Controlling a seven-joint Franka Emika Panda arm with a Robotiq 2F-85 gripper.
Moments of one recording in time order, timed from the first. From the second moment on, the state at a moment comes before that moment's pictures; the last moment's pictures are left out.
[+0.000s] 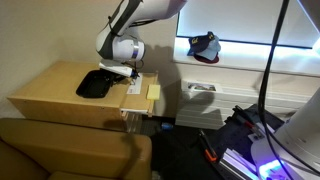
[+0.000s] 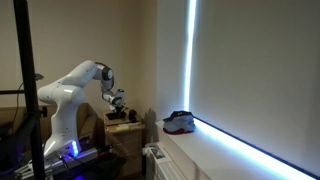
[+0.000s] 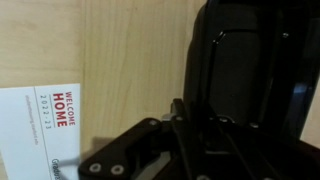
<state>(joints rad) 0.26 0.93 0.16 -1.60 0.39 2.81 0.49</state>
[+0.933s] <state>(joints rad) 0.30 0.42 -0.04 -1.85 -0.01 2.21 0.53</state>
